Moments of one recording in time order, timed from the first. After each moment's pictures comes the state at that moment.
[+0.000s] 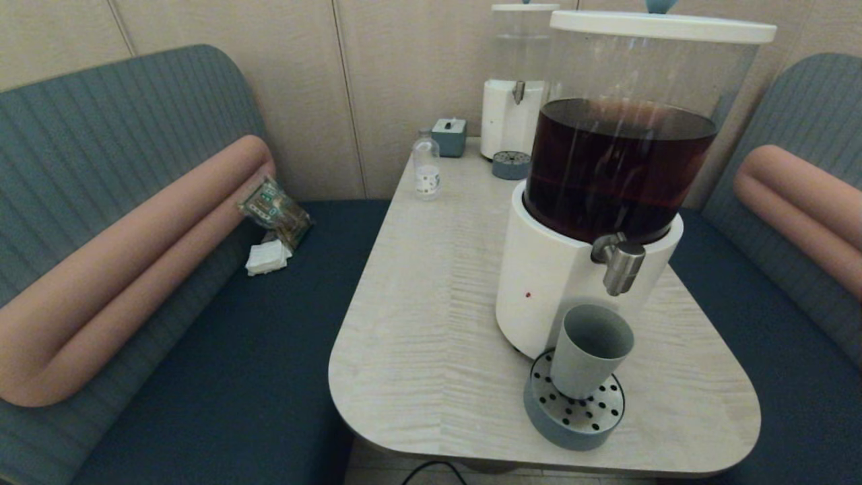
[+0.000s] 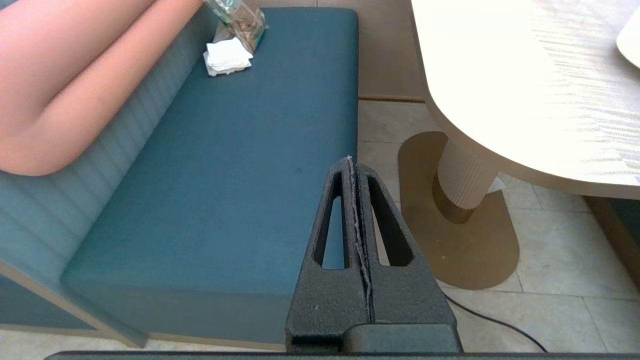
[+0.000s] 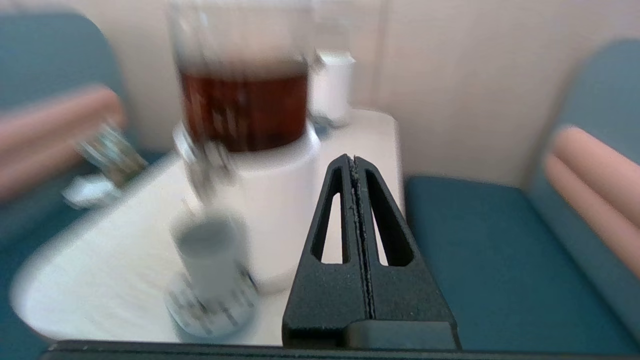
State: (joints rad) left arm -0.01 0.00 -0.01 0.02 0.02 -0.03; right arm 0.01 0.30 -0.67 0.05 0.05 0.03
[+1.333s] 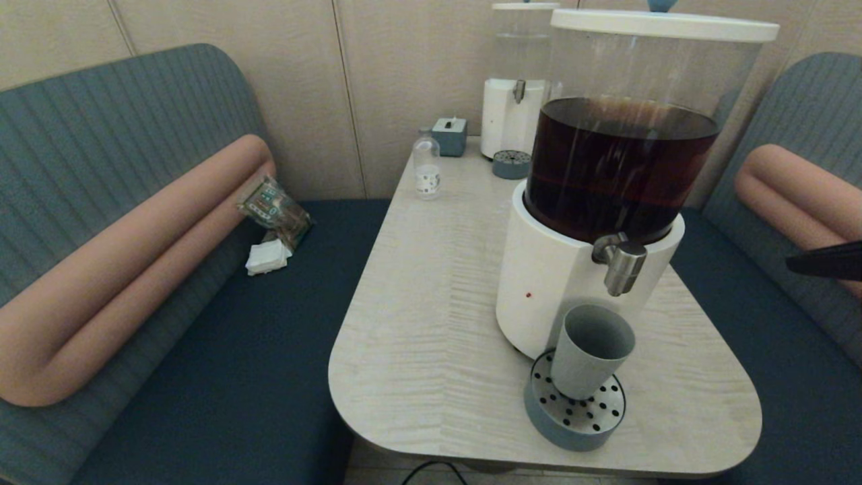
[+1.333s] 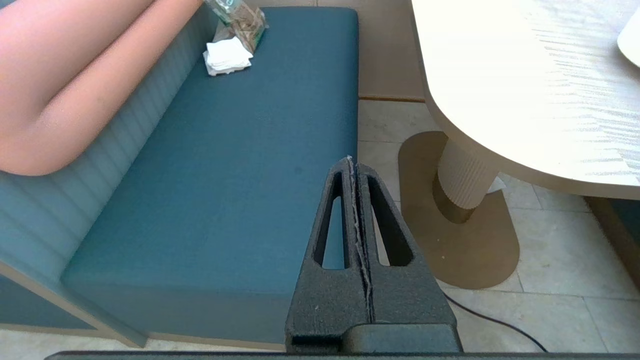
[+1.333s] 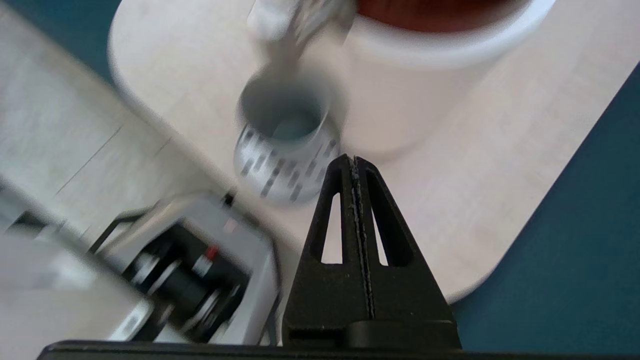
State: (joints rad) left arm -0.01 0.00 -0.01 0.02 0.02 -0.03; right arm 0.18 1.22 -1.34 0.66 0.30 -0.26
